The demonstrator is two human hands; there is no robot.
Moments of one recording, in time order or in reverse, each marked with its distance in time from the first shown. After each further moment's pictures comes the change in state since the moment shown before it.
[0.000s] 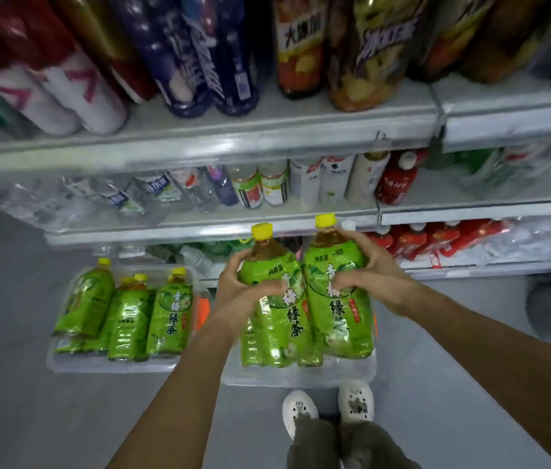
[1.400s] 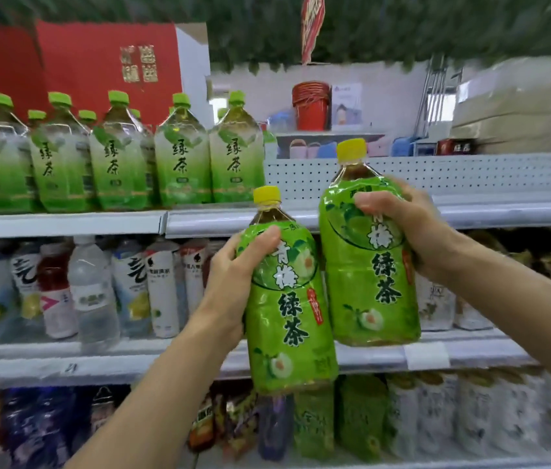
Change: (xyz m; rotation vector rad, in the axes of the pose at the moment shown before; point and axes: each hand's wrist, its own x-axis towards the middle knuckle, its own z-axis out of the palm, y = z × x) left_hand -0.235 0.537 0.367 -0.435 -0.248 0.880; right_hand -0.289 -0.449 -0.484 0.001 0.170 -1.057
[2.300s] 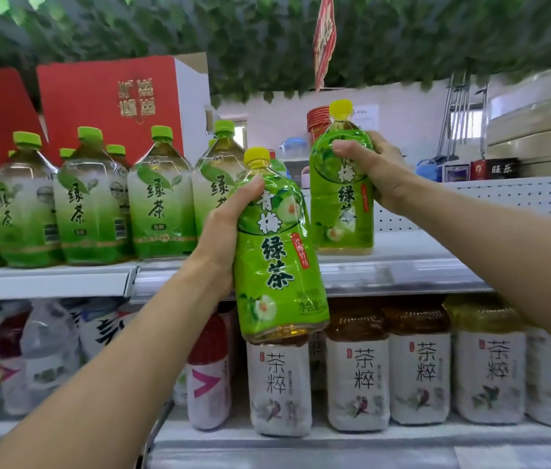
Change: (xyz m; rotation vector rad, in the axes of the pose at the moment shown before) left_hand 0.138 0.054 0.026 0.039 -0.068 0.041; right_hand 0.217 0.013 -0.030 -0.050 0.065 -0.098
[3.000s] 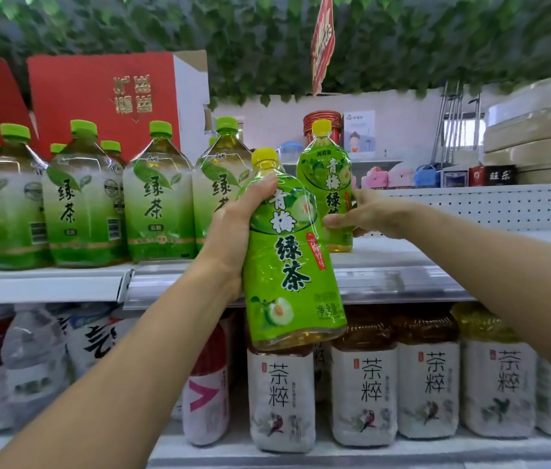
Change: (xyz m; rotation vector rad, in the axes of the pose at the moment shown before) left_hand 0.009 -0.002 0.000 -0.008 -0.015 -0.013; right_hand 0.013 0.045 0.003 -0.559 -0.253 0.318
